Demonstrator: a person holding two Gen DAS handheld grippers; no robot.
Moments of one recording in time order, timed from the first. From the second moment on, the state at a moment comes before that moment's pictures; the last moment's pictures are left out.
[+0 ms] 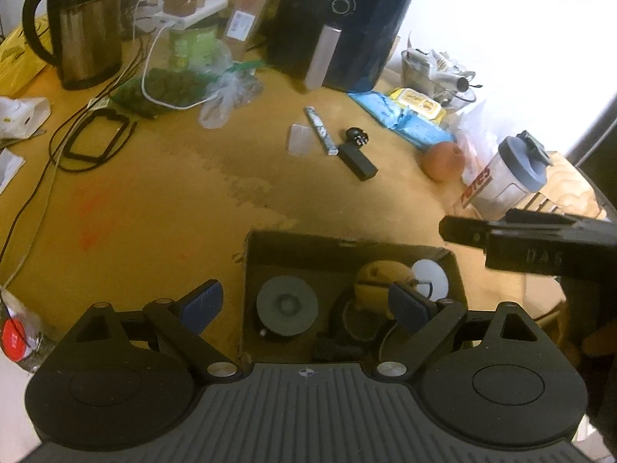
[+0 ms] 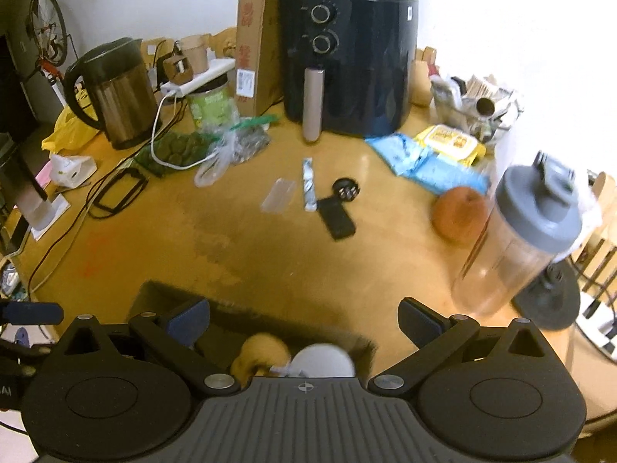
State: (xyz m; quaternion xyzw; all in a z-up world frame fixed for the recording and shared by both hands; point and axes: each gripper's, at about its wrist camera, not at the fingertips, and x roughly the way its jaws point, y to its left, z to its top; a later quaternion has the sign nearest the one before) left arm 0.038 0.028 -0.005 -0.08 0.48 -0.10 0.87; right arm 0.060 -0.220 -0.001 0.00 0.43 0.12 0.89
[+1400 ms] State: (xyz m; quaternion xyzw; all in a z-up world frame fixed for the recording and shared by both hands) left arm 0.058 0.045 -0.004 -0.10 0.45 -0.04 0.89; right arm 0.180 -0.230 -0.047 -0.05 0.44 0.20 0.87
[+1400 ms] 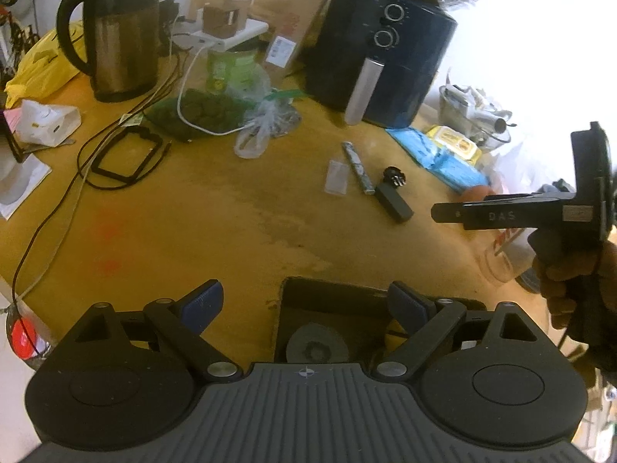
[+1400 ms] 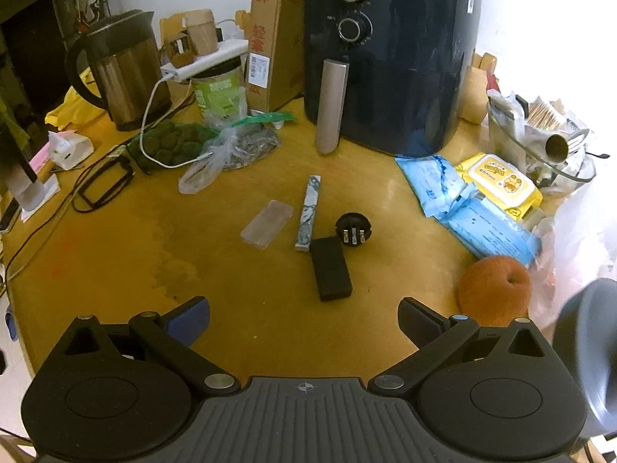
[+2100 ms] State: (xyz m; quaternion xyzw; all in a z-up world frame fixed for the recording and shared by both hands) left arm 0.041 0.055 -0.005 -0.14 0.46 -0.01 0.87; right arm 0.248 -0.210 -0.117 -0.09 0.47 0.21 0.85
